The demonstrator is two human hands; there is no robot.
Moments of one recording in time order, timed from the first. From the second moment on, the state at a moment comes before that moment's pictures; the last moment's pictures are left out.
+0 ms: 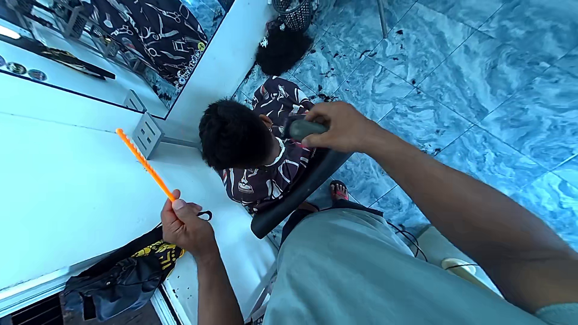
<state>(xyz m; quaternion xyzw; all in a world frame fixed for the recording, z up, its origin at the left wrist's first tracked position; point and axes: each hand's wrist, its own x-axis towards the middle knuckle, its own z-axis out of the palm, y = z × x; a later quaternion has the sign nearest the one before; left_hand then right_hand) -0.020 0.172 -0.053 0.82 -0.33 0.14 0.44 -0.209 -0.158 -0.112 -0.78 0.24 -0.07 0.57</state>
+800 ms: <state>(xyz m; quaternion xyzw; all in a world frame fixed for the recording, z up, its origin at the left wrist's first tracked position) -0.114 0.135 -0.150 0.88 -0.37 0.06 0.27 -0.232 -0.216 -0.158 -0.52 0.36 -0.09 0.77</state>
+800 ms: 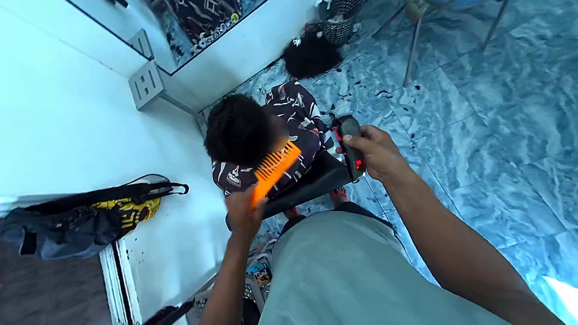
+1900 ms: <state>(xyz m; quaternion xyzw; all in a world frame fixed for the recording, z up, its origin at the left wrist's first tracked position) -0.074 0.144 -0.155 0.86 -0.38 0.30 0.15 -0.152 -0.149 -0.116 -0.85 0.08 0.04 0.52</state>
